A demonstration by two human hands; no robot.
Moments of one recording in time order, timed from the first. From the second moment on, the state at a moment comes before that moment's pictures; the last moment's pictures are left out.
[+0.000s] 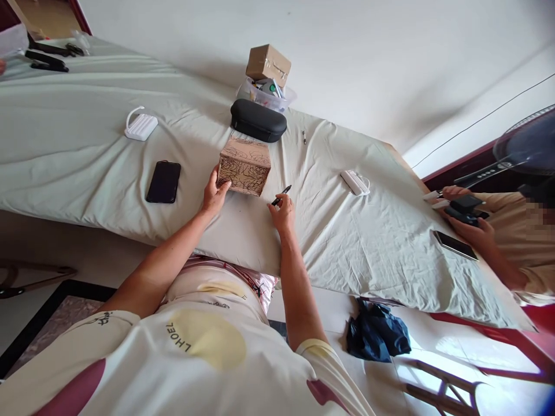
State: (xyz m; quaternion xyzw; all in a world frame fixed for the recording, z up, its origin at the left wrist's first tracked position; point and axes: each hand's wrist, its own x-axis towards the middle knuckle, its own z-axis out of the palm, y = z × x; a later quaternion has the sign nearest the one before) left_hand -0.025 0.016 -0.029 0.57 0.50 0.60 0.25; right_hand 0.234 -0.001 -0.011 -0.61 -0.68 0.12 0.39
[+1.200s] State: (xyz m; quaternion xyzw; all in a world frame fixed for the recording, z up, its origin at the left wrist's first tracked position) left_hand -0.014 0.019 -0.038 0.51 0.45 0.67 0.29; right_hand 0.204 -0.030 0.013 -0.38 -0.62 0.26 0.63
